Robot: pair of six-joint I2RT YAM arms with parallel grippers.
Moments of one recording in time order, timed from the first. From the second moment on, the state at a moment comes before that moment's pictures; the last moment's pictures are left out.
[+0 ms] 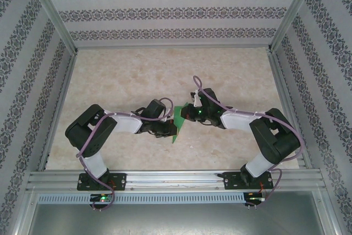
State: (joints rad) left arm -0.66 1.75 0.73 0.05 0.57 -0.78; right arm 0.55 1.60 0.68 0.16 -0.48 0.78
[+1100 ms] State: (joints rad) left arm -0.66 1.70 0.69 0.03 0.54 -0.77; right arm 0.54 1.80 0.75 0.20 -0.54 0.71
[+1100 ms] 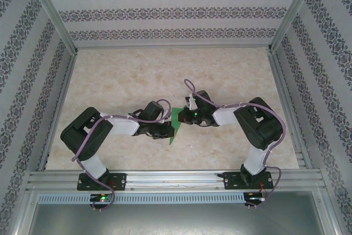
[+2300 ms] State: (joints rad) left arm -0.66 1.67 0.67 0.03 0.53 -0.77; right arm 0.49 1.58 0.77 0.03 -0.49 0.65
